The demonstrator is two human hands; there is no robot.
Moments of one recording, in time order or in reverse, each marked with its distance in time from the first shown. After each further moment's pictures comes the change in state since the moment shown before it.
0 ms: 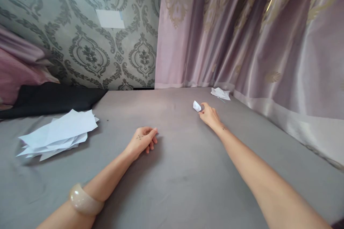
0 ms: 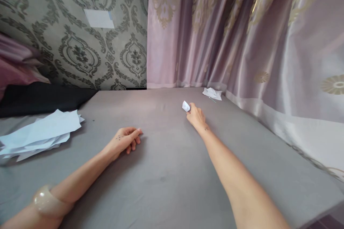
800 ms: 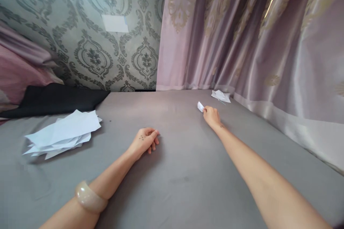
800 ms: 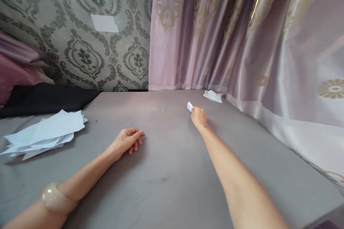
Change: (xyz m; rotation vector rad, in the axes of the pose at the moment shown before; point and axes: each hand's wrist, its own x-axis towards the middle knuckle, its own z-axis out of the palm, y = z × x) left_hand -0.001 0.003 0.001 -0.010 -0.003 0.002; right_hand 0.019 0.009 0.009 -0.019 0.043 0.102
